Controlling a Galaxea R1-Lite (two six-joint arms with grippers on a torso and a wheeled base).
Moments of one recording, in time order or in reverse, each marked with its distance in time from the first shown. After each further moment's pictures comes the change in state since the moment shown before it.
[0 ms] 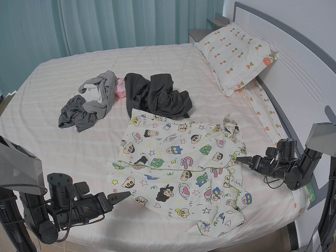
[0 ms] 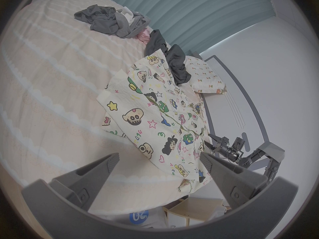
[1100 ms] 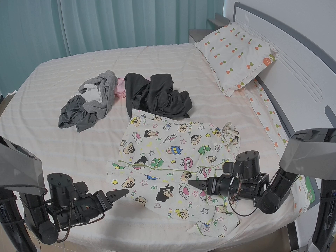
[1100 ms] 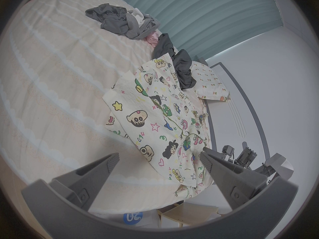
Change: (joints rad) left arm -0.006 -0.003 0.000 0.000 0.042 -0.080; right arm 0.474 -0.031 0.018 0.007 -0.226 -0.005
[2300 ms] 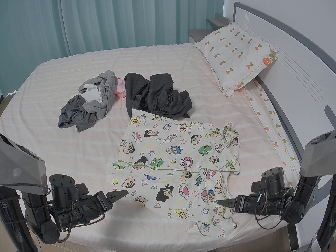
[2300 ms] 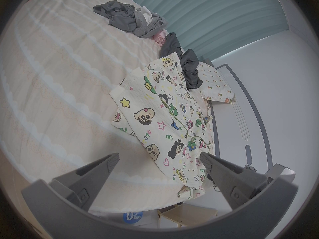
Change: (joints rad) left arm 0.006 0.031 0.000 0.000 0.015 -0.031; right arm -0.114 -0.094 0.366 -0.041 -0.014 0.083
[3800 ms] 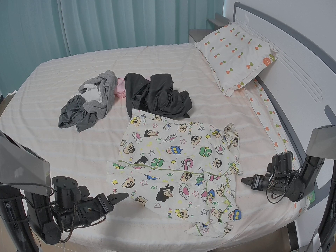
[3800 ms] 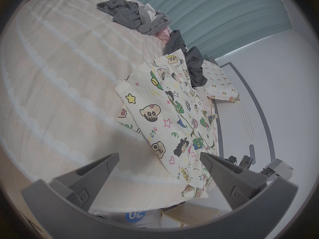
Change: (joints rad) left arm -0.002 0.036 0.000 0.000 0.011 0.000; right arm -0.261 0.053 -0.202 0.151 -0.182 -0.216
